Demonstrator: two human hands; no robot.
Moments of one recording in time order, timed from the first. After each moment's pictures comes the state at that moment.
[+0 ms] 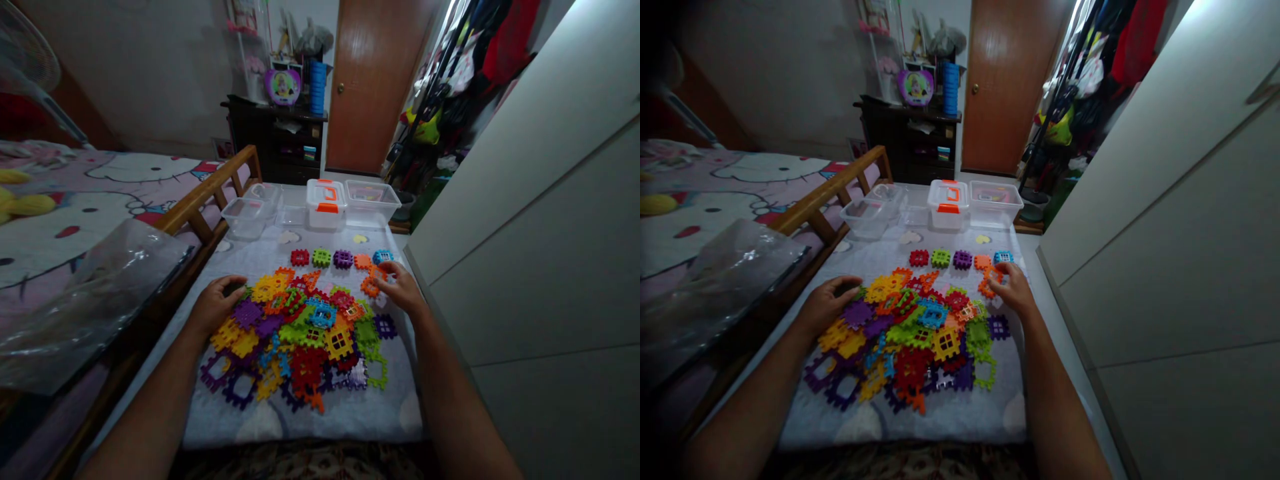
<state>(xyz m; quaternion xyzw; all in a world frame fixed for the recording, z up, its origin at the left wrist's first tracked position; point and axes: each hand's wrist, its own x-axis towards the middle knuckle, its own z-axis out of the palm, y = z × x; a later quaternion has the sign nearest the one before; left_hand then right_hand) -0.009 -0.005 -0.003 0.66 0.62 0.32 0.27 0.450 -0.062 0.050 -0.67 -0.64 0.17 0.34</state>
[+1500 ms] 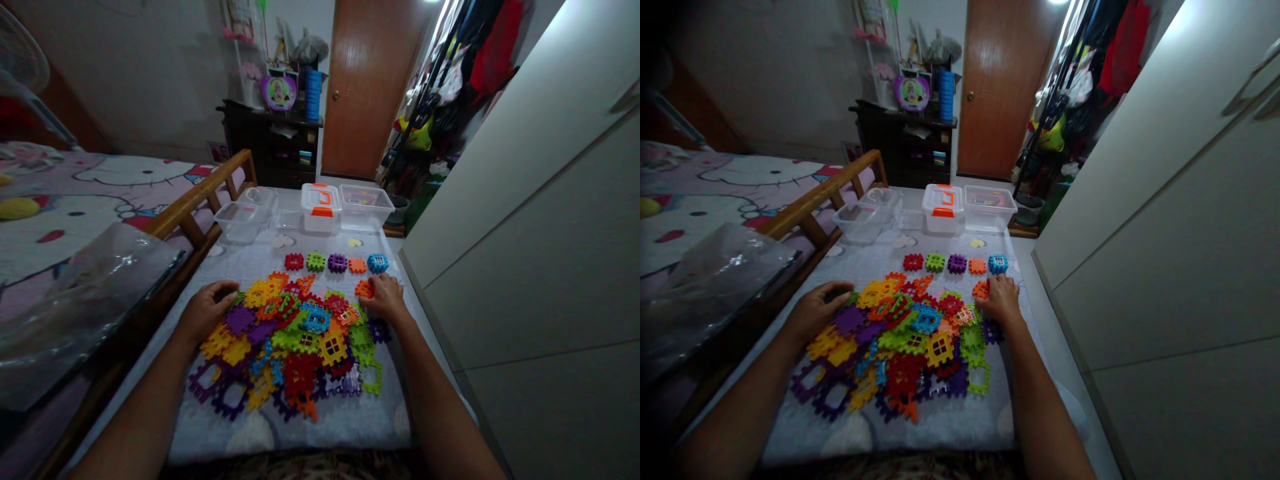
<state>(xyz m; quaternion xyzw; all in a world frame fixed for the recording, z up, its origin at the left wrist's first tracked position) -0.010 -0.004 -0.002 0.66 0.62 0.31 0.27 0.427 -0.067 0.036 -0.76 -0.64 0.02 0.05</state>
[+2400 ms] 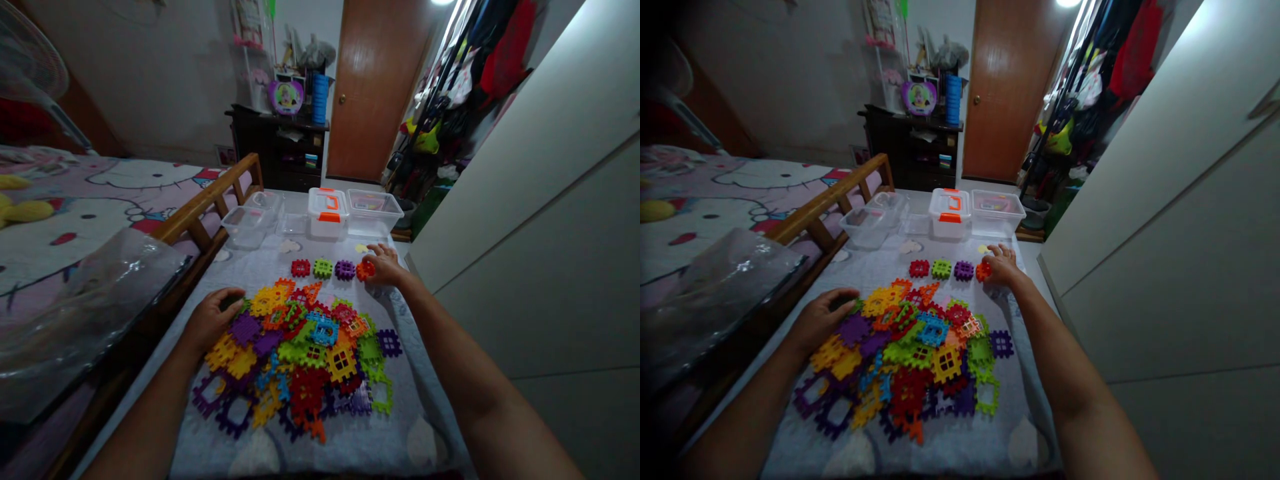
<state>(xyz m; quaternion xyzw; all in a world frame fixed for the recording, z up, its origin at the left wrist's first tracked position) -0.011 -0.006 -0.003 0.66 0.62 0.32 0.27 0.451 0.035 0.066 -0.66 -0.75 0.06 -0.04</state>
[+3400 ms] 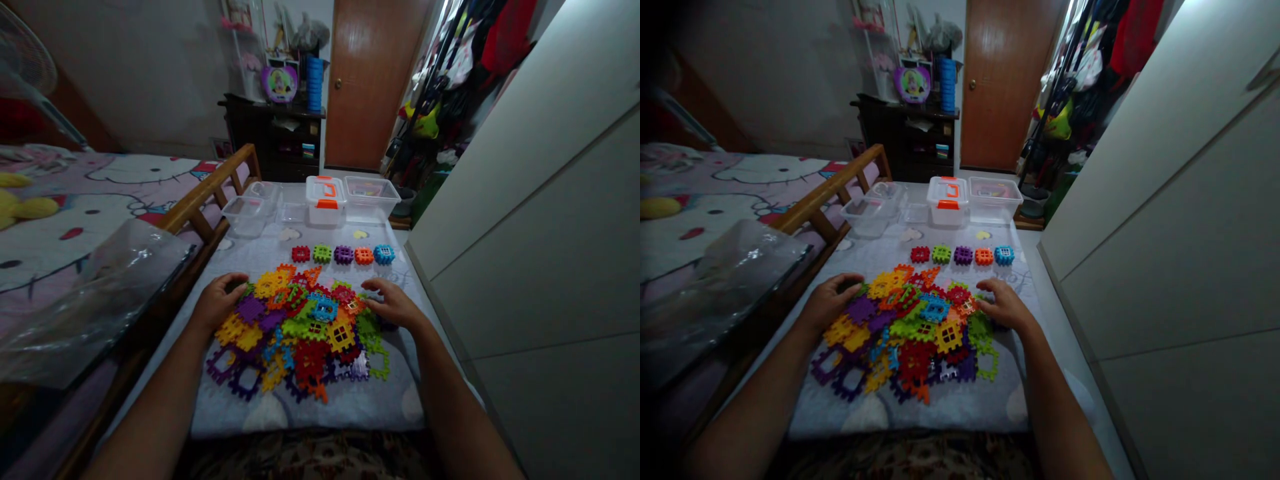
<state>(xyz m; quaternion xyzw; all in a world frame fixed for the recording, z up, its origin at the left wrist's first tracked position) -0.012 -0.004 -0.008 0.66 0.62 0.33 0.28 0.434 -0.099 0.040 -0.58 -0.74 0.24 0.24</state>
